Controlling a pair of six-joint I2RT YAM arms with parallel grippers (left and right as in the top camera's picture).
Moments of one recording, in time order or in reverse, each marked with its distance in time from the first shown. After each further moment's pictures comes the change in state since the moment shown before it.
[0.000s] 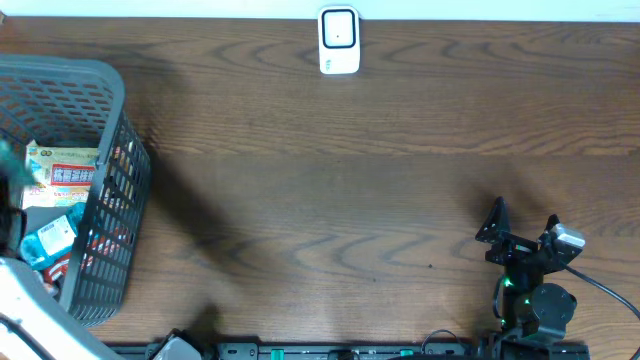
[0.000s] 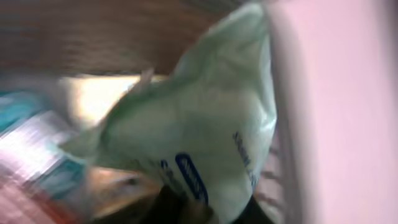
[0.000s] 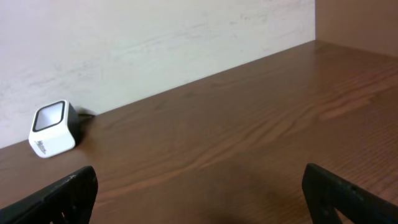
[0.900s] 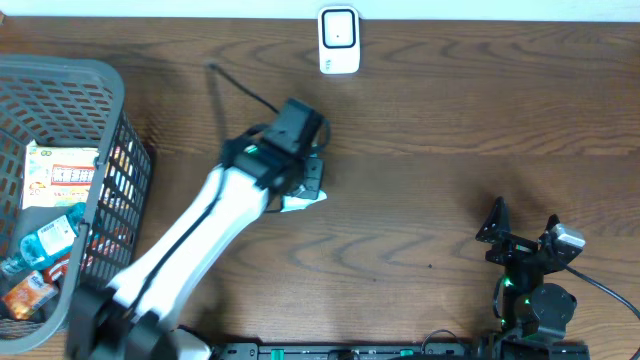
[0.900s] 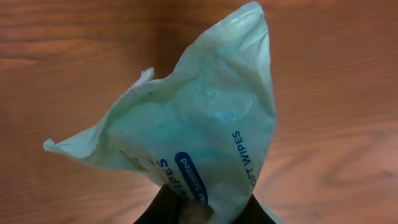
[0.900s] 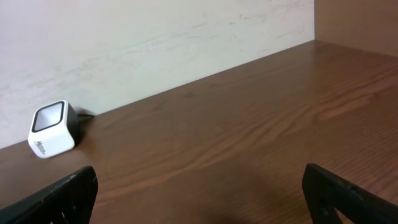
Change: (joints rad) left arm -1.419 0.401 -0.006 -0.217 -0.352 0.491; right arm 0.000 0.000 0.000 0.000 0.003 0.000
